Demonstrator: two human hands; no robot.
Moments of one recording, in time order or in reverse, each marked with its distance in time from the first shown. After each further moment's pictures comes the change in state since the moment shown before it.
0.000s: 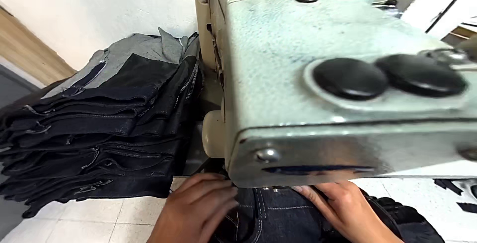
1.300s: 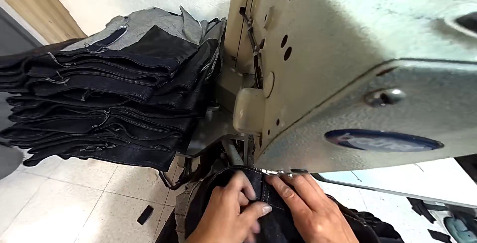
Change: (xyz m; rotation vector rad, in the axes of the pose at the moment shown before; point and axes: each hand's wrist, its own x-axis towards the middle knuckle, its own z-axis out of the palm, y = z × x) left_hand -0.017 0.051 0.048 -0.642 -0.122 -0.692; right_hand 0.010 -0.064 0.010 -0.215 -0.134 -0.179
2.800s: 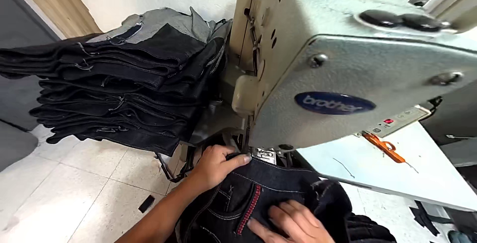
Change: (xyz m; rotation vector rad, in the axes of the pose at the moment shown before) left_hand 0.041 -0.034 -0.029 0.160 -0.034 -0.025; right_hand -0.065 -0.009 -0.009 0.071 -0.126 -0.271
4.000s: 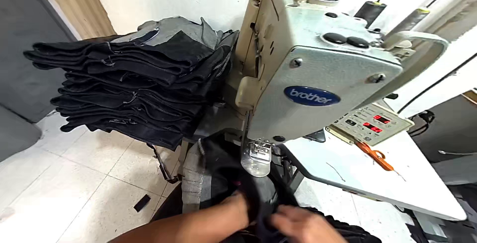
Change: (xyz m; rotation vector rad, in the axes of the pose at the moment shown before) left_hand -0.045 0.009 0.101 0.611 -0.566 0.059; right_hand -0.005 -0.001 -0.031 0.287 -0.368 0.205
